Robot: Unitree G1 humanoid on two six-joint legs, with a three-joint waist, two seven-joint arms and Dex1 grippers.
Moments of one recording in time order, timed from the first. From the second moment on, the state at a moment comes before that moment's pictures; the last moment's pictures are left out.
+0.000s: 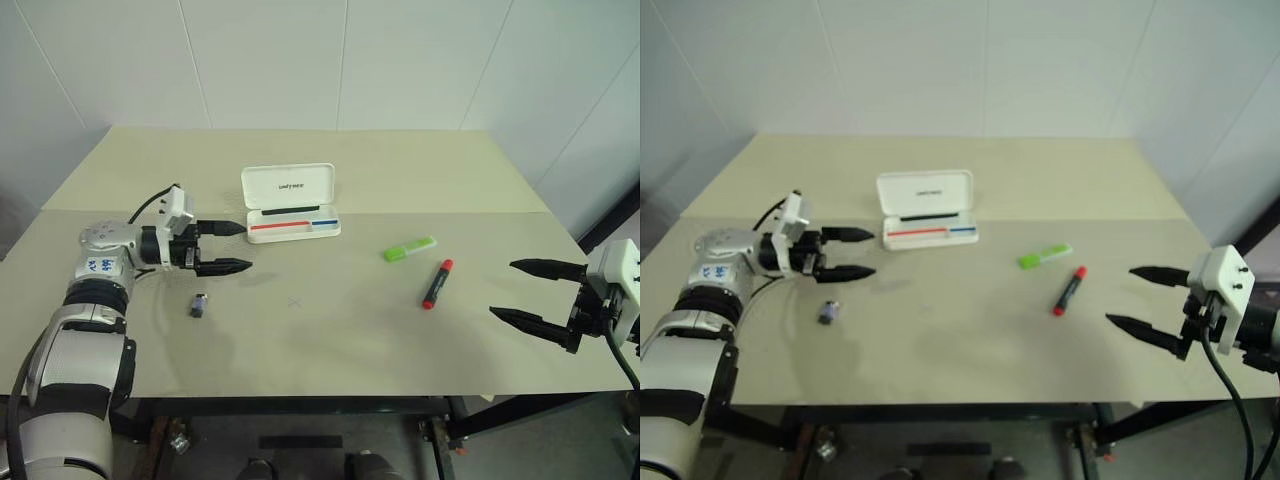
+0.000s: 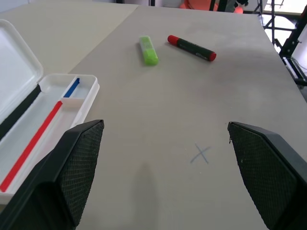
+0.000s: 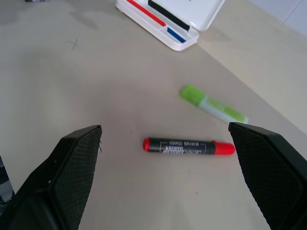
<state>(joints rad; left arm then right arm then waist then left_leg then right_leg) -1.10 0.68 -0.10 1.19 -0.37 -0.19 -1.50 -0.04 -0.97 -0.51 -0.25 0.56 0.35 1.12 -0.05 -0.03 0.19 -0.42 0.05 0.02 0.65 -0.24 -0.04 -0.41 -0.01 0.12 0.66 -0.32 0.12</state>
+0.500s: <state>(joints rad) -1.18 0.62 -0.05 1.26 -0.27 -0.23 -1.50 -0.03 -0.94 -0.51 -0.38 0.60 0.39 1.03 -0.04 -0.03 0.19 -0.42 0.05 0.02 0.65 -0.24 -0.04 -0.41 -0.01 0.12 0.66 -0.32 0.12</state>
